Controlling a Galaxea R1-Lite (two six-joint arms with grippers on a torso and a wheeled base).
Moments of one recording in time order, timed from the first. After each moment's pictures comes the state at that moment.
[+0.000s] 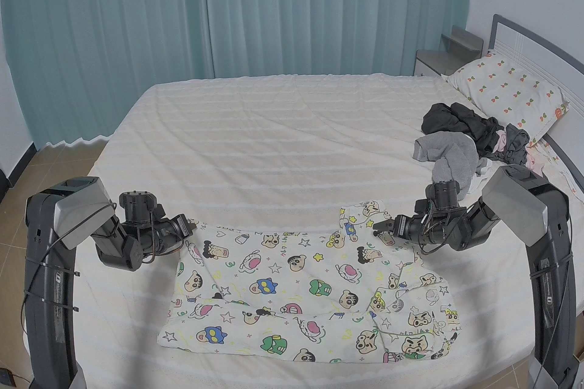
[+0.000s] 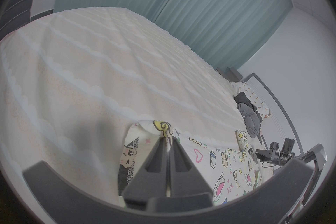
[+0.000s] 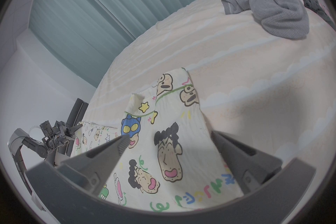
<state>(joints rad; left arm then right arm) 0.01 2.57 -1.13 -0.90 -0.36 -0.51 0.15 2.61 -1.36 -0.55 0.35 0.40</state>
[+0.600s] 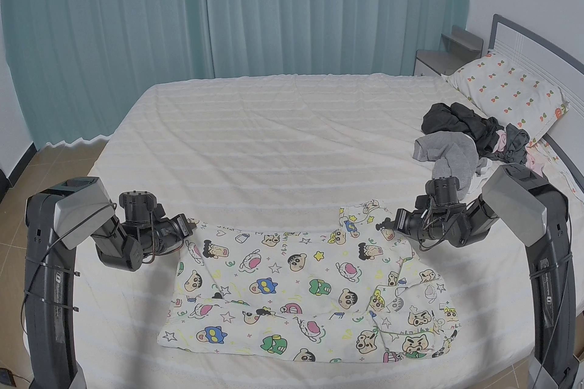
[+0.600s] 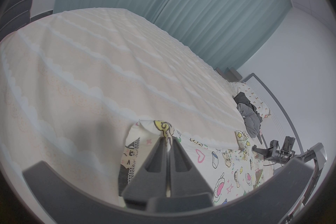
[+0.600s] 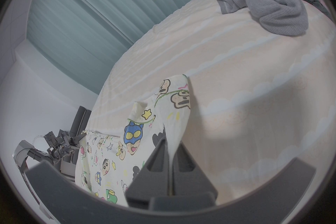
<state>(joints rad) 0.01 2.57 -1.13 -0.92 -0.36 -0.51 0.14 2.60 -1.36 -0.59 0.37 0.47</state>
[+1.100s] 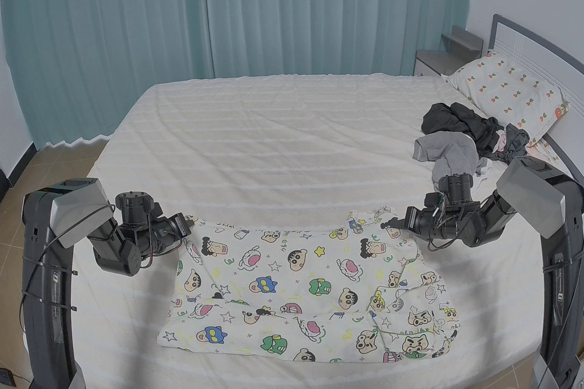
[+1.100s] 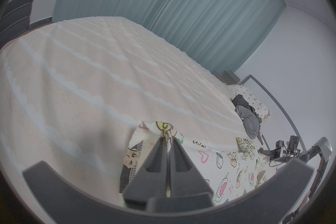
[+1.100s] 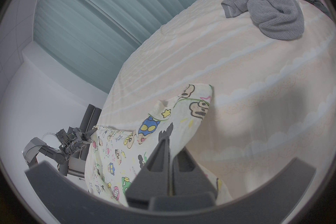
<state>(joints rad) 0.00 2.54 -1.05 -1.02 -0.34 -0.49 0.12 2.49 -1.22 -0.63 0.46 0.46</state>
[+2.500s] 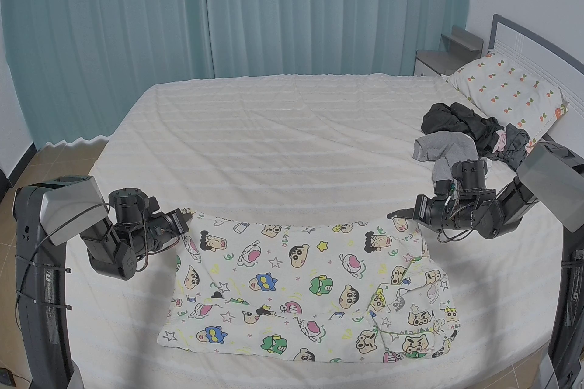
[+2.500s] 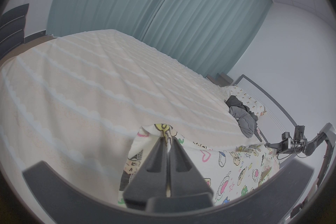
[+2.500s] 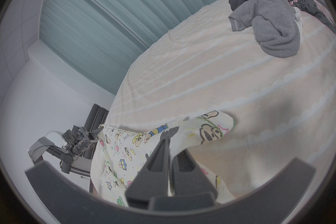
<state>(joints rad) -0.01 2.47 -0.94 -1.15 -0.32 -0.45 0.12 2.33 -1.10 -0.62 0.48 0.45</state>
